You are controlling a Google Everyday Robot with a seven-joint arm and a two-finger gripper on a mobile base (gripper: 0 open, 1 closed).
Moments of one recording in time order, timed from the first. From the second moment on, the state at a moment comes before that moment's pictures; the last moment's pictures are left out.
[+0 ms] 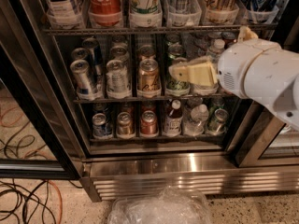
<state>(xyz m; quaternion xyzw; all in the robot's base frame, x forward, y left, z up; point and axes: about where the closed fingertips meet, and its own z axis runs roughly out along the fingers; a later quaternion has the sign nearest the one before) 0.522 -0.130 0.997 -0.26 0.75 0.01 0.61</state>
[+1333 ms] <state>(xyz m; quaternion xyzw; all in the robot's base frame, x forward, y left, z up) 0.559 -0.153 1.026 -0.14 0.69 0.12 0.70</state>
